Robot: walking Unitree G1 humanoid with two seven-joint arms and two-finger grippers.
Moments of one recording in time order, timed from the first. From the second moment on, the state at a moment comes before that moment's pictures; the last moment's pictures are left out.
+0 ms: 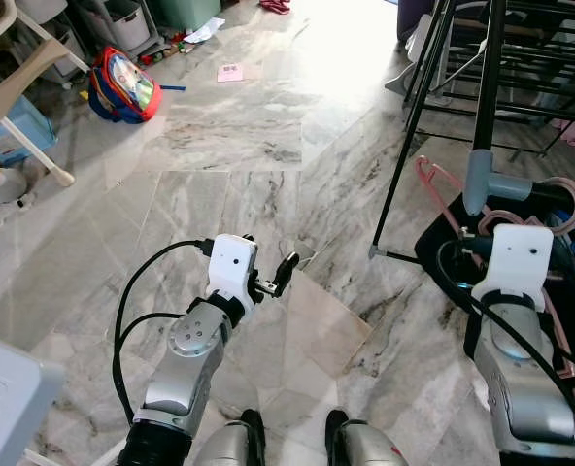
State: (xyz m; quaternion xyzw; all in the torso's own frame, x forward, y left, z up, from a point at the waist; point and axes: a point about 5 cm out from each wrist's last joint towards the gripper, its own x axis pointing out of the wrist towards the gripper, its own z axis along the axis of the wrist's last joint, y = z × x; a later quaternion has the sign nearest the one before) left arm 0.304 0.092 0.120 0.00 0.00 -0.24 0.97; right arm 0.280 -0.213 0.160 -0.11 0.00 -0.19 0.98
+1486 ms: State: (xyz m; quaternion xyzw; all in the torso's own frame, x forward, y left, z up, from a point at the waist) left arm 0.305 0.107 0.116 0.05 0.00 -0.18 0.98; right arm 0.247 -0.176 0.159 -0.16 -0.10 -0.10 0.98
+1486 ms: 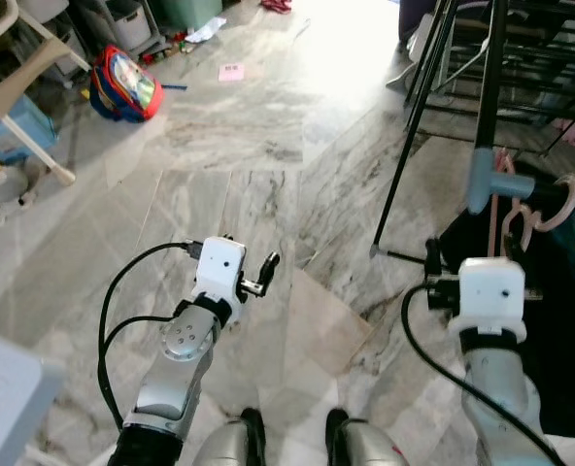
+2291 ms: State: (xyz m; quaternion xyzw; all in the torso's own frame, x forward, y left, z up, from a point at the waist) left arm 0.304 0.103 0.107 0.05 0.02 -0.18 0.98; right arm 0.258 -0.166 0.145 -0.10 -0.05 -0.06 0.99
